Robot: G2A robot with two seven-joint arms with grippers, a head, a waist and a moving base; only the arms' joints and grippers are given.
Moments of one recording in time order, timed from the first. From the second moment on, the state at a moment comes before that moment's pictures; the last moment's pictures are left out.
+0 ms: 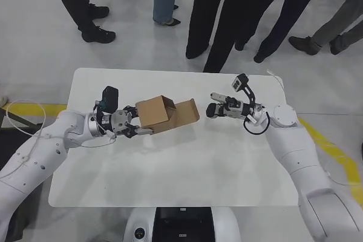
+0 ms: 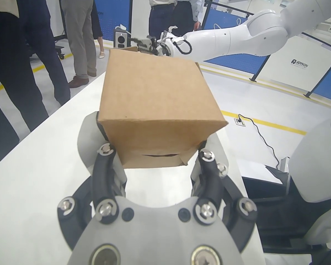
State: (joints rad) left arm 0.95 -0.61 -0.82 -1.46 0.85 -1.01 0.37; right arm -0.74 -1.31 1.06 -0.80 0.55 -0.34 1.26
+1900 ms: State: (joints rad) left arm 0.97 -0.68 -0.88 -1.47 0.87 -1.01 0.16; right arm -0.73 -1.34 0.96 -1.00 0.42 -0.46 1.15
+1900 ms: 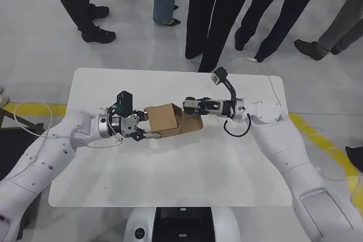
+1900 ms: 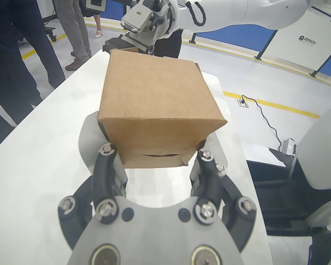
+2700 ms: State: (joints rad) left arm 0.99 -0.70 -0.91 -1.48 0.87 -1.01 0.15; right arm -0.74 -1.33 1.01 -1.02 0.43 -0.45 1.19
